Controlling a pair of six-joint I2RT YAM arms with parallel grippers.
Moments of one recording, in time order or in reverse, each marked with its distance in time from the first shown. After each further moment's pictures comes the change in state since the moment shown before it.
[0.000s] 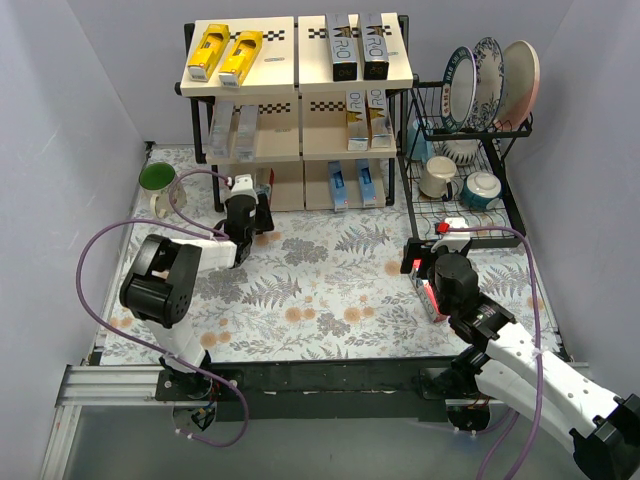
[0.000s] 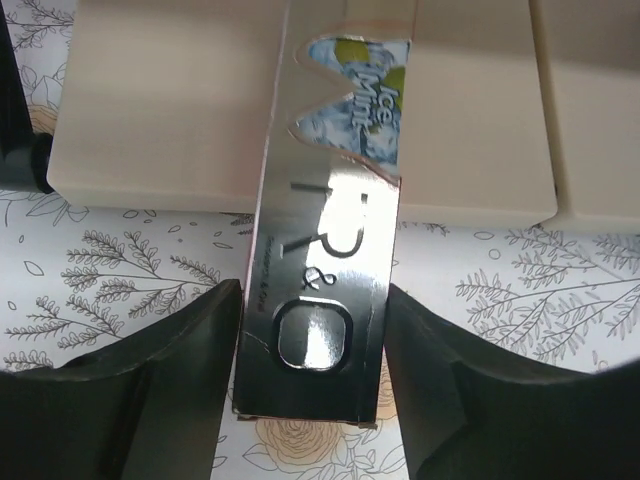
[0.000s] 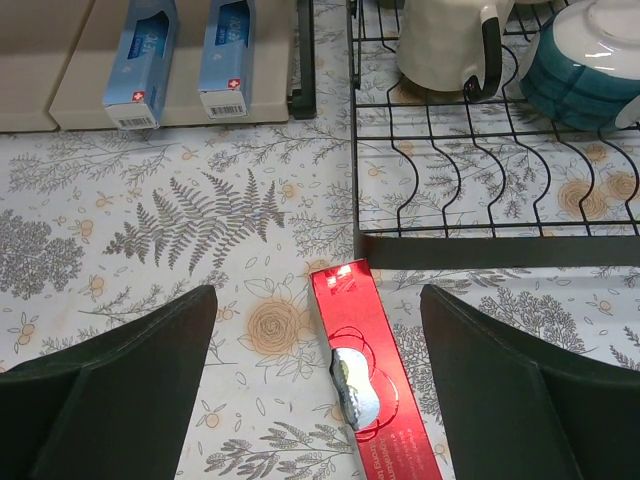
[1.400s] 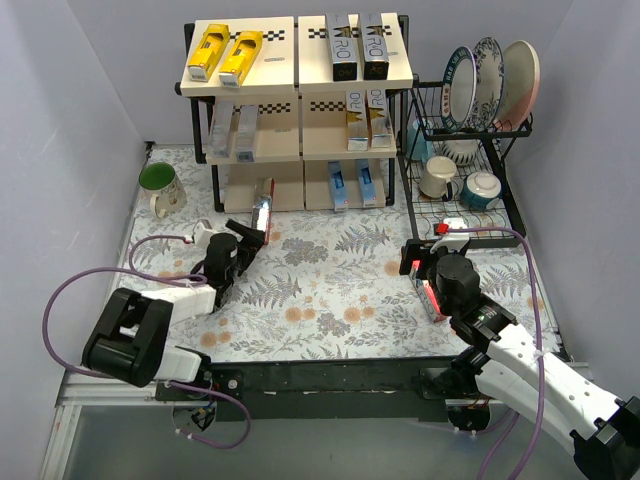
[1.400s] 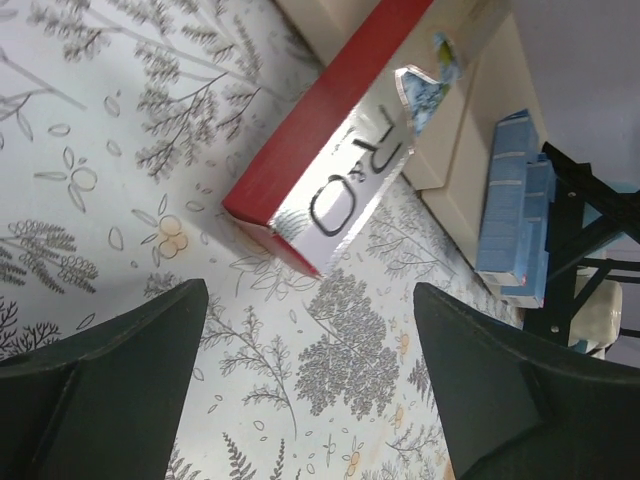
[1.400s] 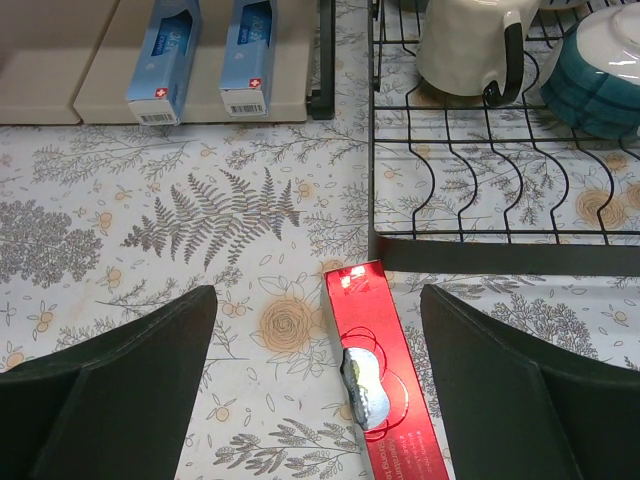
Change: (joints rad) left arm 0.004 -0.397 -0.409 0.033 0.011 -0.801; right arm 0.000 -0.016 -0.002 0.000 -0.042 -0.010
